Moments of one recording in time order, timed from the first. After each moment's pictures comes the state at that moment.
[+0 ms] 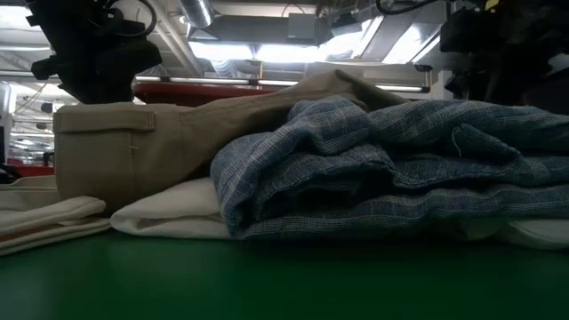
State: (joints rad) left arm -0.39 1.35 0.90 -1.21 -0.72 -1.56; right arm 0.07 0.99 0.79 -0.88 -0.03 0.07
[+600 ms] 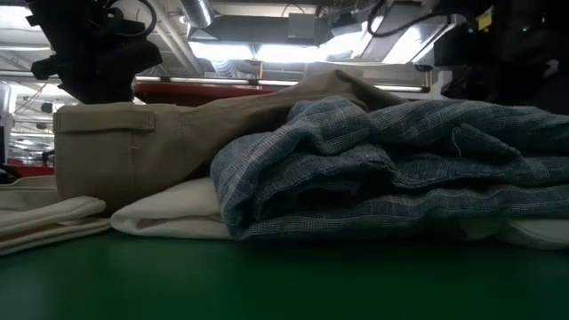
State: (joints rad) left arm -0.39 1.35 0.90 -1.21 -0.72 -1.56; right arm 0.07 1.10 0.82 -0.96 0.03 0.02
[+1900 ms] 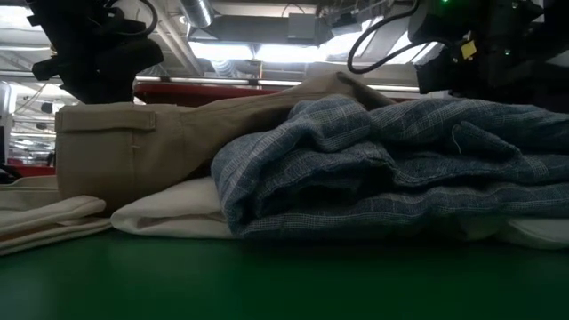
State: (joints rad) left arm -0.39 1.35 0.90 -1.19 -0.72 -1.56; right arm 0.07 1.29 0.82 -0.88 0.00 0.00
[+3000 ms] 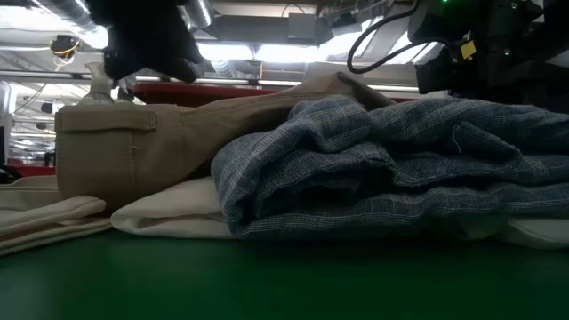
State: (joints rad) left arm -0.48 1.38 0.90 -0.36 -0.48 -0.96; right arm 0.07 1.29 0.82 -0.87 -0.01 0.00
